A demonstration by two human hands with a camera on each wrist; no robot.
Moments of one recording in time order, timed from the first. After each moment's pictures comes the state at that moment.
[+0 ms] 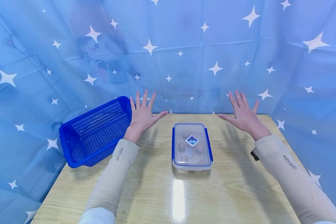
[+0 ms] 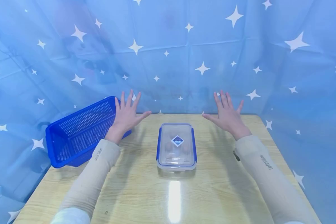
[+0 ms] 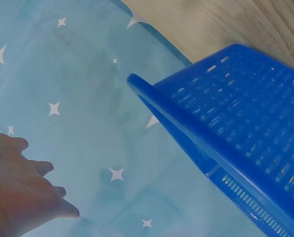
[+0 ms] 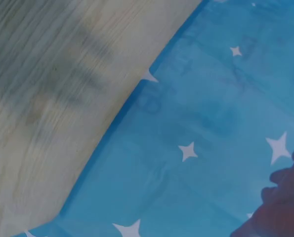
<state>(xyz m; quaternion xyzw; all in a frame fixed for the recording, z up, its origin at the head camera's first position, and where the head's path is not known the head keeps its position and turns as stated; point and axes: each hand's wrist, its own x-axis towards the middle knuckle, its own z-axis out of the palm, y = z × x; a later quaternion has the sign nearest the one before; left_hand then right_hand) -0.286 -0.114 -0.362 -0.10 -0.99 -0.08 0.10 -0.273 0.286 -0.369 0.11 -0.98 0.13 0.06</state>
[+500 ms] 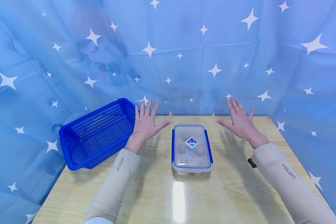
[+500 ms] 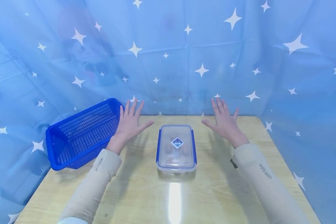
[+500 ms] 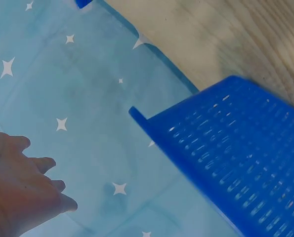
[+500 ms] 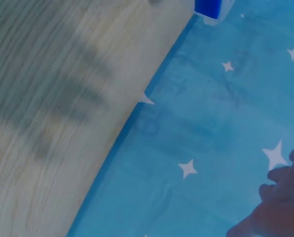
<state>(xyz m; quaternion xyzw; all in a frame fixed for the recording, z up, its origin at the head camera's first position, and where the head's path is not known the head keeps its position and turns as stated) -0.267 -0.106 -0.377 -0.12 -0.98 -0.09 0.09 -0.260 0.278 -0.378 0.12 -0.98 0.16 0.05</state>
